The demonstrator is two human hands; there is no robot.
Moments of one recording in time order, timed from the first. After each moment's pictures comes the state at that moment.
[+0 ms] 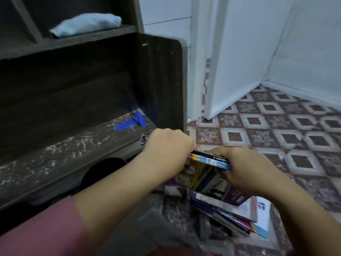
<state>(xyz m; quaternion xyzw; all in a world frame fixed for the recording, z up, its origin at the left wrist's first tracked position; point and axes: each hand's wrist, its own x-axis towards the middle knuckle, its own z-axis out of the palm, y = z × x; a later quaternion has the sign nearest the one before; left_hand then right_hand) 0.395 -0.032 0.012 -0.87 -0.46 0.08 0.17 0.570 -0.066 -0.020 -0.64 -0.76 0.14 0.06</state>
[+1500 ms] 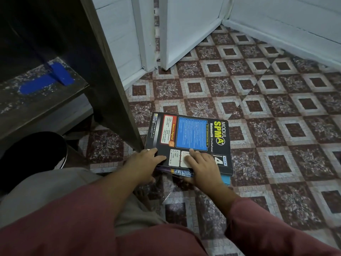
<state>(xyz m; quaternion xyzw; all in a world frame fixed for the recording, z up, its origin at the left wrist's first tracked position) 0.437 0.010 -0.251 -0.87 -0.39 0.26 -0.14 0.648 -0.078 -0.316 -0.66 -0.74 0.07 0.06</state>
